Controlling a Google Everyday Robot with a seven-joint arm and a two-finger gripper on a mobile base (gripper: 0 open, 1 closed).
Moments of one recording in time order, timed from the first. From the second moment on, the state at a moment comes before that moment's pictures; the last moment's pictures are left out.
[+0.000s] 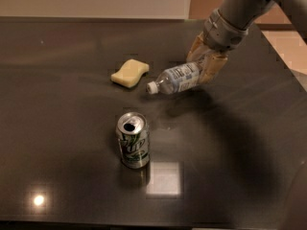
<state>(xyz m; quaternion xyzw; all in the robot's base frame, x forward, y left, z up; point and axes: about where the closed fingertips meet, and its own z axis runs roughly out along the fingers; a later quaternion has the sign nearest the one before) 0.611 -0.129 0.897 -0.82 0.54 0.05 0.20</state>
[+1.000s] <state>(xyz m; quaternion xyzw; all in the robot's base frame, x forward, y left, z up) 0.631 -0.092 0.899 -0.83 0.50 0.04 0.25</state>
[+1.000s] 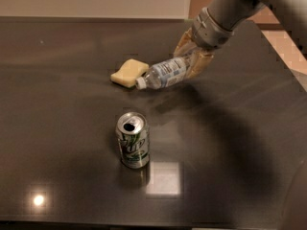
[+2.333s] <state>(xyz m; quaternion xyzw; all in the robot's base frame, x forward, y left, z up) 0.660 -0.067 0.884 -0.84 0.50 0.02 0.22</state>
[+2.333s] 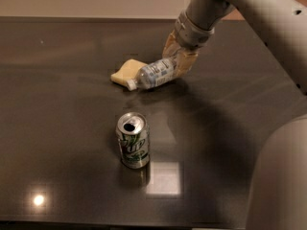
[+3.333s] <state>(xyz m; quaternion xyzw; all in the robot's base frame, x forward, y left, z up) 0.671 -0.062 0.872 -0.84 0.51 0.02 0.19</state>
